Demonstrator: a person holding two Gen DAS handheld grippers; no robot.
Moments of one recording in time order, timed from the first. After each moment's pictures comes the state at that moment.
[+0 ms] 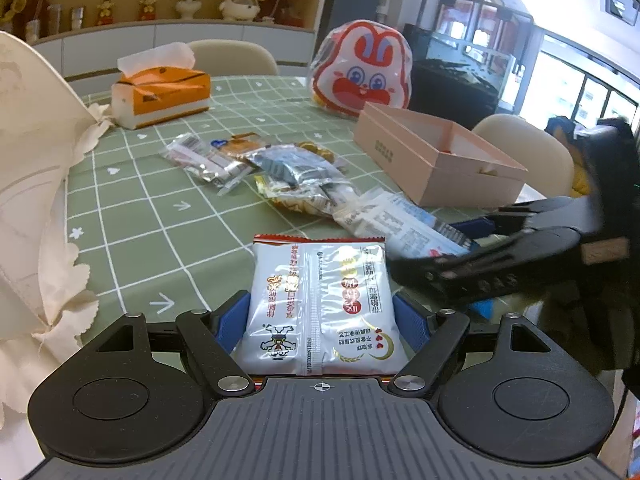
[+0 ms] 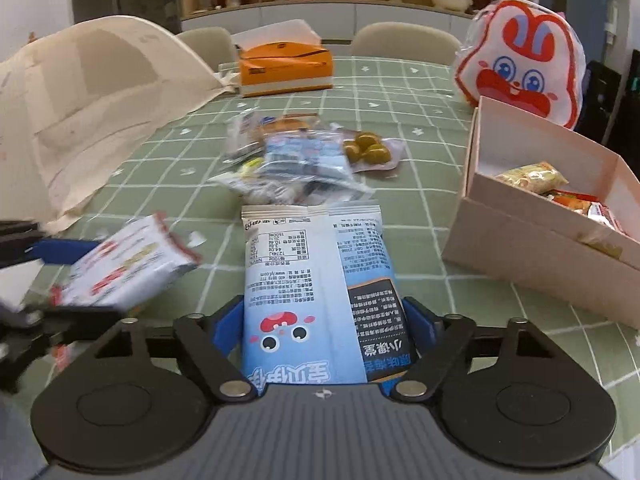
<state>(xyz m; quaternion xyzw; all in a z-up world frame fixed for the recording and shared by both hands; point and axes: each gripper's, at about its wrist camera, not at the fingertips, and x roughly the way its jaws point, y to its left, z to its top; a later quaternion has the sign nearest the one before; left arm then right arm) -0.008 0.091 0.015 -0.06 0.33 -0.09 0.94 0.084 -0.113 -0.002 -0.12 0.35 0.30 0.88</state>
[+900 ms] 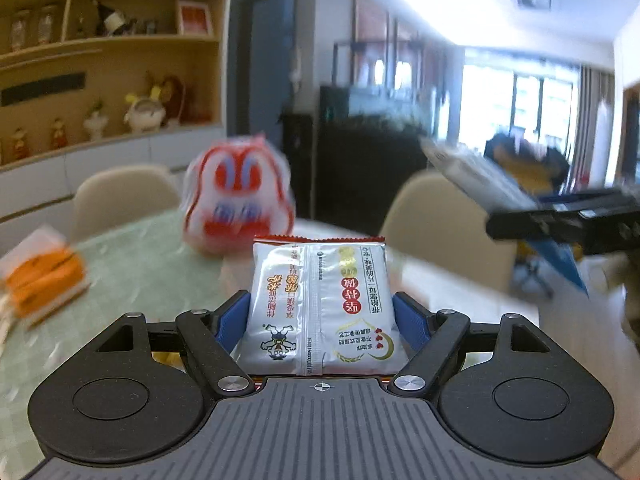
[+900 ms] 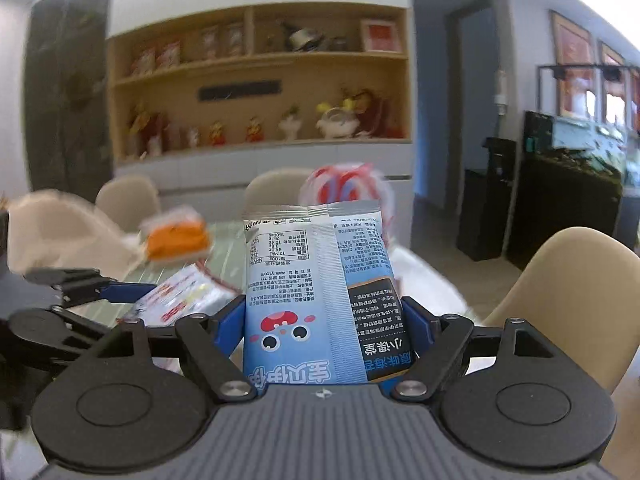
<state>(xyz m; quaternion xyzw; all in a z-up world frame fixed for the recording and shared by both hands) 0.096 -0.066 0.120 0.02 0.20 -0.17 0.96 0.087 -0.322 0.163 0.00 0.19 0.19 0.96</state>
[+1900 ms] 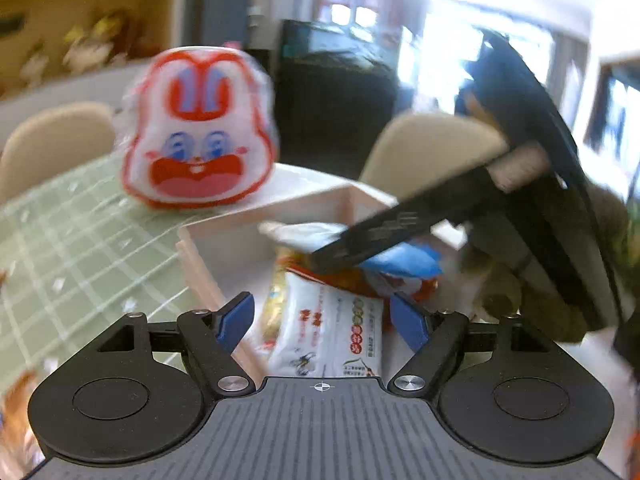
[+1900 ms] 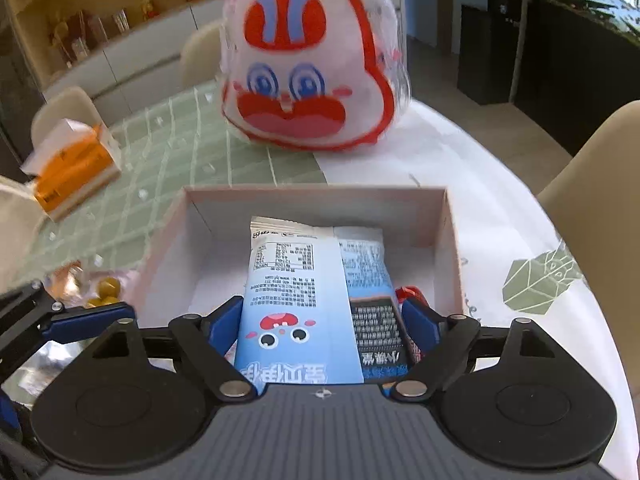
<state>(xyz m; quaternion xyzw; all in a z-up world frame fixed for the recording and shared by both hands) 0.228 -0.043 0.065 0.00 0.30 -0.24 0.92 0.315 -0.243 0.055 0.01 0.42 0.18 0.89</state>
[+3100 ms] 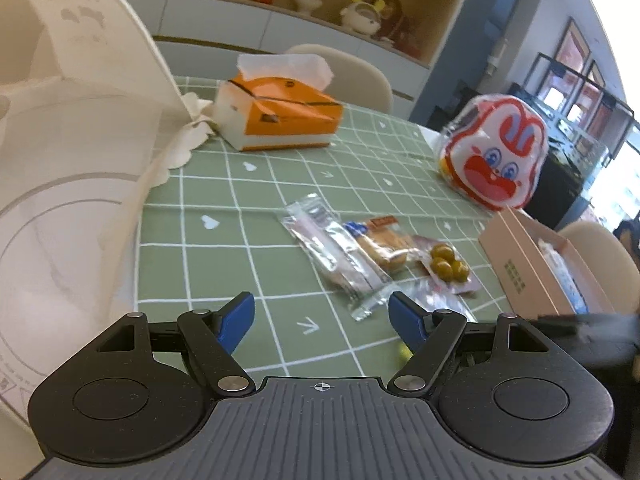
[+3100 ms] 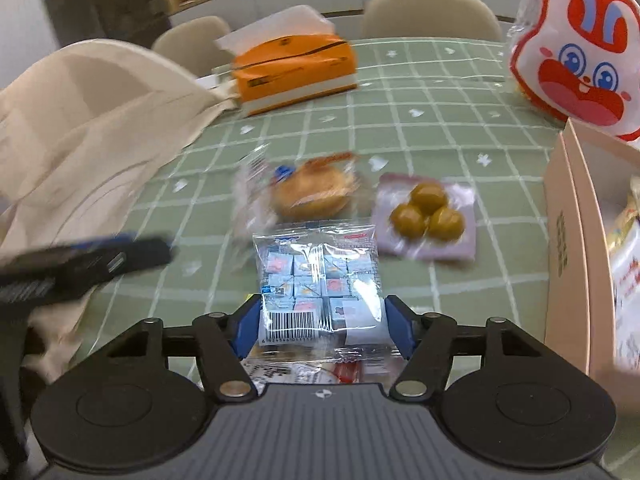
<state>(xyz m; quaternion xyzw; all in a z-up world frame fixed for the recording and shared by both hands) 0.096 0.183 0.031 -0.18 0.32 0.03 0.93 0.171 -0.034 0.016 -0.06 0.42 0.33 0.84</state>
